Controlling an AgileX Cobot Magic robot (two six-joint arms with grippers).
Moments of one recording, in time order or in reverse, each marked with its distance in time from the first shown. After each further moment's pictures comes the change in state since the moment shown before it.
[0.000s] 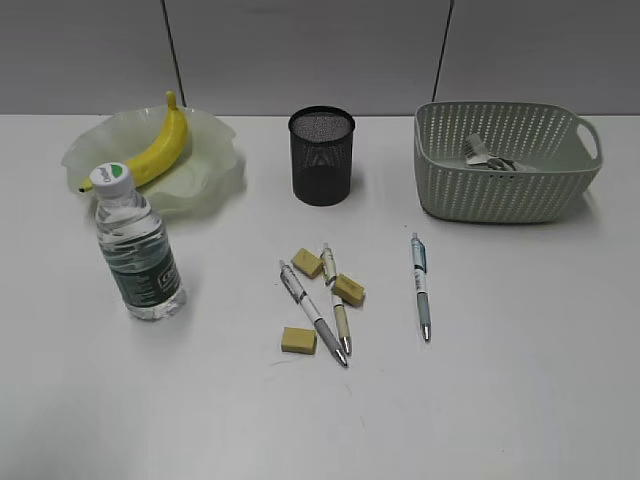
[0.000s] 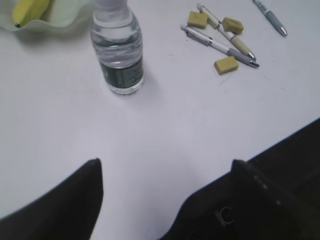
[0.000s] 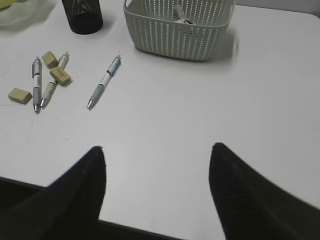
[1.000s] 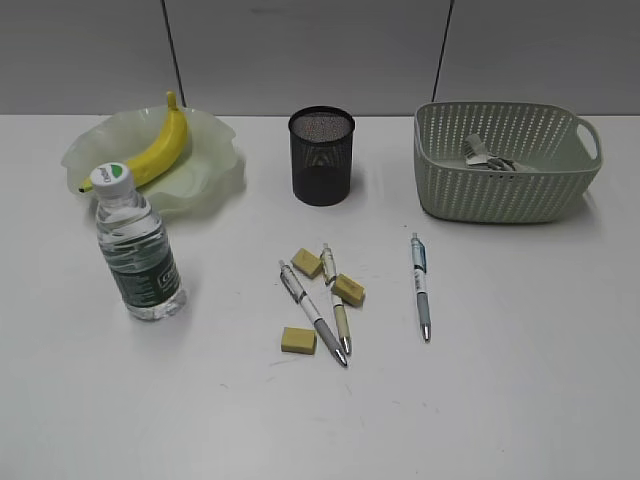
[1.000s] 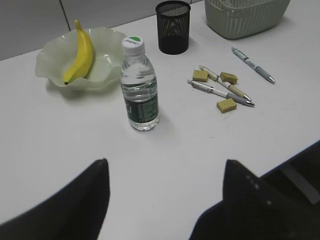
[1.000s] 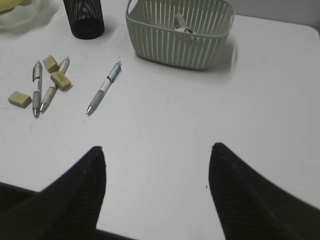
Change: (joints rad) left arm 0.000 -0.536 0.049 0.053 0.144 0.000; right arm 0.000 0.000 -0.013 0.002 -0.030 -0.047
